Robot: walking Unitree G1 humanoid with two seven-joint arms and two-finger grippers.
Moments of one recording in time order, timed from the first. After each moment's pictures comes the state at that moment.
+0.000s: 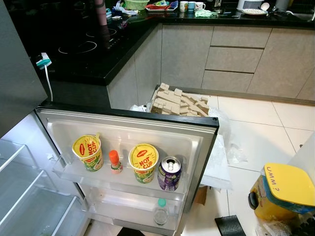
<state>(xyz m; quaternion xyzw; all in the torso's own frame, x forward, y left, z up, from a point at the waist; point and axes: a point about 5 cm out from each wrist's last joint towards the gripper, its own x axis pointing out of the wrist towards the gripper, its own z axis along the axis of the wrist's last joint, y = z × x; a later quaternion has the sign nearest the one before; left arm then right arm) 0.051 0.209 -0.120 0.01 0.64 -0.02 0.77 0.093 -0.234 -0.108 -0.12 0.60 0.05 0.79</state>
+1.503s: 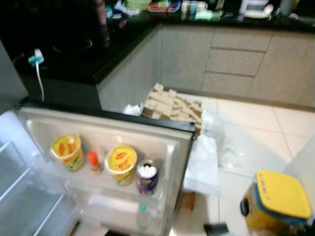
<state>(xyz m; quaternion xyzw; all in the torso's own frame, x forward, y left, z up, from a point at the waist) 0.046 0.198 -0.122 -0.01 0.64 -0.02 0.77 0.109 -0.225 -0.106 -0.12 0.59 0.07 0.80</state>
